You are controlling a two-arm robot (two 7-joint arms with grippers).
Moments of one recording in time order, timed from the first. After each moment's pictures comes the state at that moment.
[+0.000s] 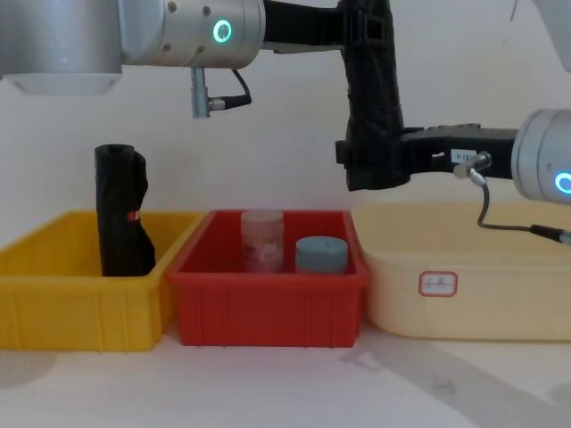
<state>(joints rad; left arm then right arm) -0.69 0.17 0.51 -1.46 -0.49 0.40 -0.31 0.38 0.24 -0.37 -1.57 0.24 0.27 0.29</state>
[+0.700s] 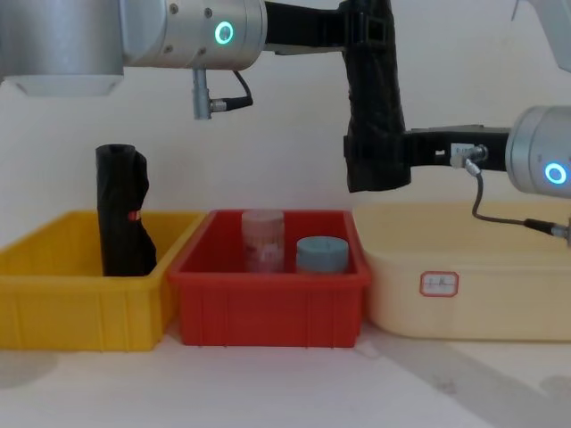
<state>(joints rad) -0.69 0.17 0.51 -1.46 -0.49 0.40 -0.30 0.41 0.21 -0.35 -1.52 0.27 0.29 0.25</state>
